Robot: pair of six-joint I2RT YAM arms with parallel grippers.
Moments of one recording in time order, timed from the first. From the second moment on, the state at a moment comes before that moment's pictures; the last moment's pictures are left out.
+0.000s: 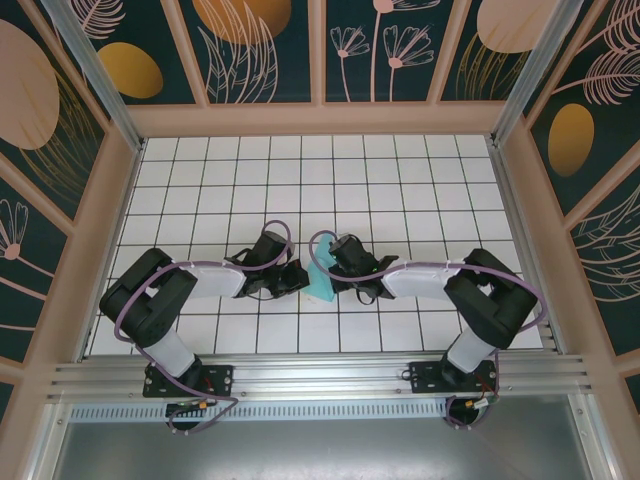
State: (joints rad) left arm -0.66 1.66 0.63 0.11 0.39 -0.98; right arm 0.87 1.62 0.73 -0.07 0.13 0.45
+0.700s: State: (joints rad) left arm -0.66 1.66 0.63 0.11 0.39 -0.97; right arm 0.87 1.65 0.74 -0.07 0.14 0.45
